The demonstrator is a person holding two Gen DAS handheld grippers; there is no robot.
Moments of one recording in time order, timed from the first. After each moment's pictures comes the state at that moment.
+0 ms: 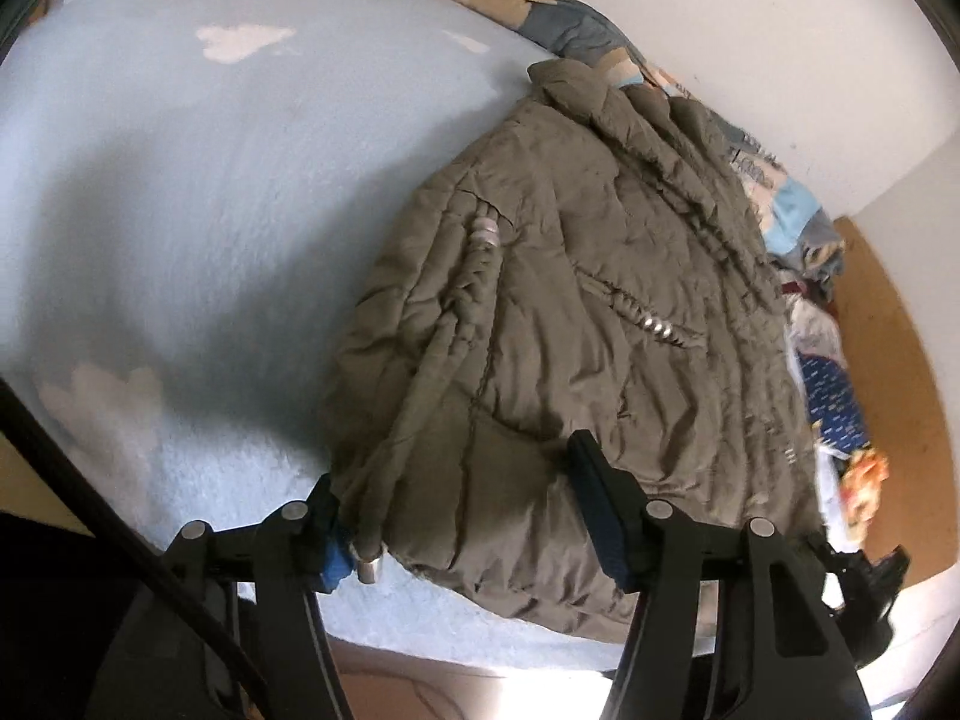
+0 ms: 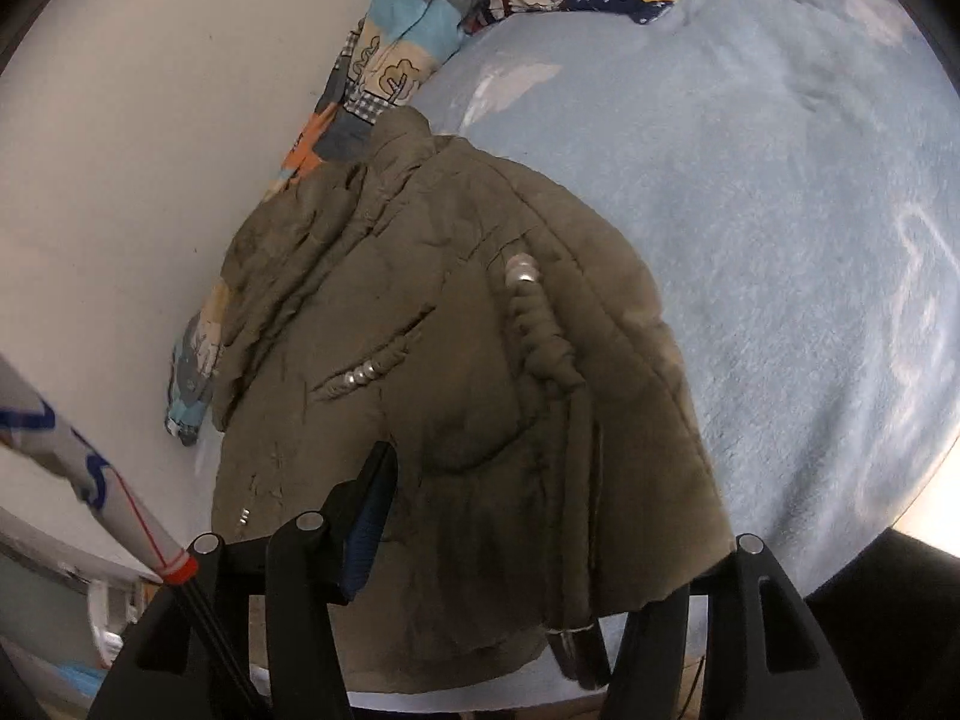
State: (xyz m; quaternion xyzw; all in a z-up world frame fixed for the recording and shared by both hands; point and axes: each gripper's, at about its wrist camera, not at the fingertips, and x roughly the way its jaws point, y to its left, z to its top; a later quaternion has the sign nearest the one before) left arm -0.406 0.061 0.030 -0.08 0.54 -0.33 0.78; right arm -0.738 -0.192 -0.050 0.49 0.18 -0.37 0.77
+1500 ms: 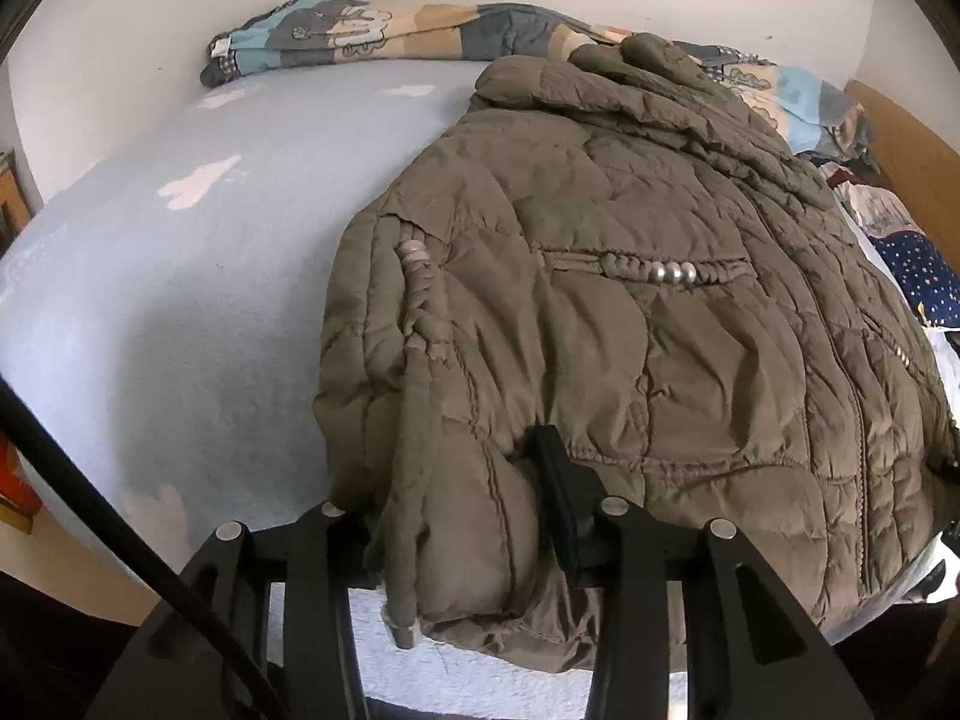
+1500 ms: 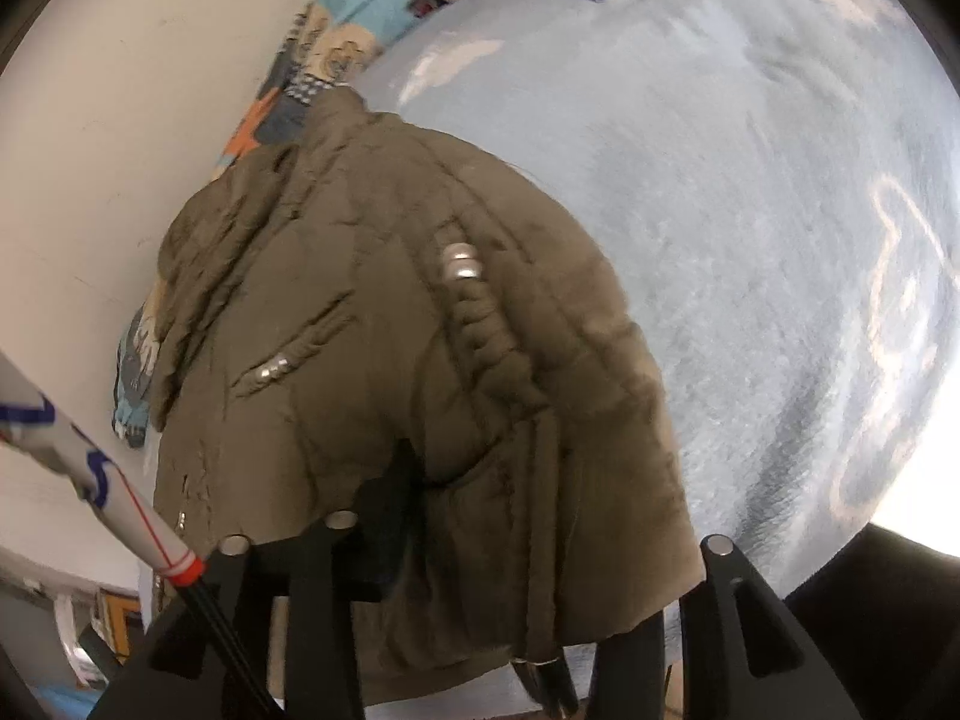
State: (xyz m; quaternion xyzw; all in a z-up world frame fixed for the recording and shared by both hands) left arm -0.432 0.012 0.028 0.11 0.44 -0.30 0.84; right arm -0.727 -0.211 -0.072 0.50 0.21 -0.41 0.73
